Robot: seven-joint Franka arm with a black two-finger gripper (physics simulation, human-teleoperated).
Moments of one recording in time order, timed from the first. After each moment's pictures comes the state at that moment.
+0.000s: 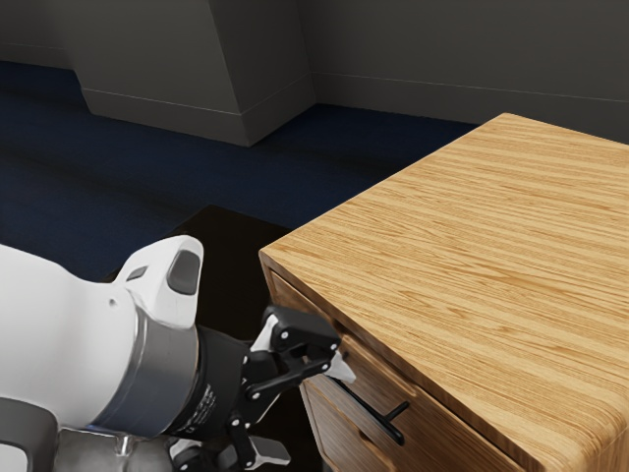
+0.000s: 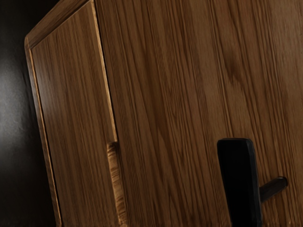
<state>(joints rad) 0.33 -0.99 -0.61 -2.38 -0.68 2.14 -1.17</state>
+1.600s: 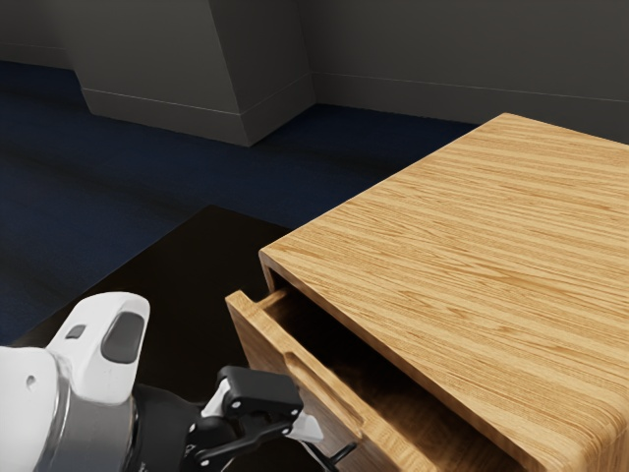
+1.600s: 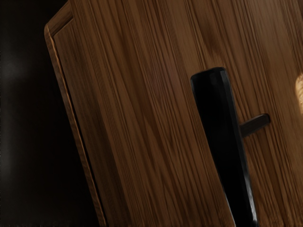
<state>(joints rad) 0.16 -1.10 -0.54 -2.48 -0.62 2.13 -1.15</state>
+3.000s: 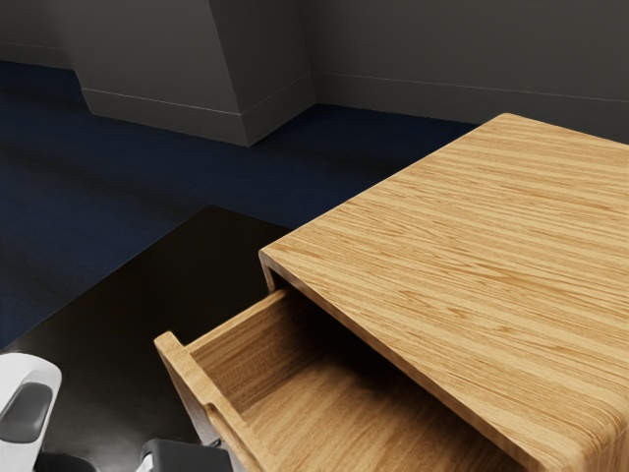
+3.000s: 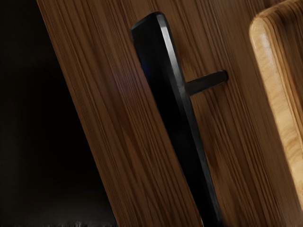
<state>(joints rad) 0.06 -1.28 -0.49 -2.54 -0.60 2.00 -1.16</state>
